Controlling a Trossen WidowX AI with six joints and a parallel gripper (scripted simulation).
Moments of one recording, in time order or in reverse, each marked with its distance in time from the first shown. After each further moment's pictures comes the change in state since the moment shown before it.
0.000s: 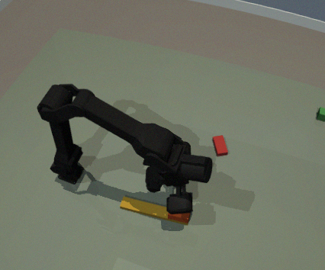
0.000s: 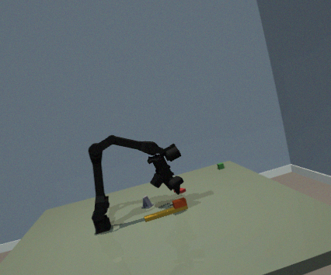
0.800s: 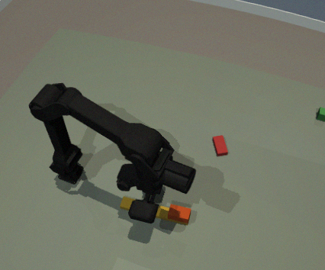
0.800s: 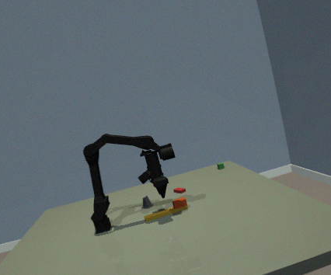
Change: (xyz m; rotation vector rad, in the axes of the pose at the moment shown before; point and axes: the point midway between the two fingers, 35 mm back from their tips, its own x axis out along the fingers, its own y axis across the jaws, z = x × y) arm -0.052 0.039 0.070 0.235 -0.272 0.196
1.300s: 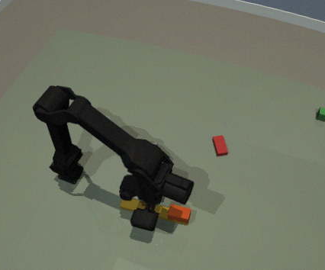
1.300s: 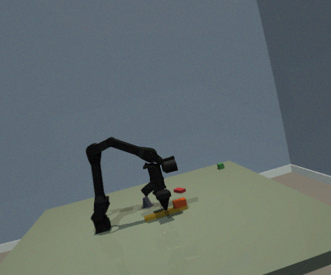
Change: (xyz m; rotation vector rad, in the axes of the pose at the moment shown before) arm 0.058 0.000 0.003 0.001 -0.008 -0.001
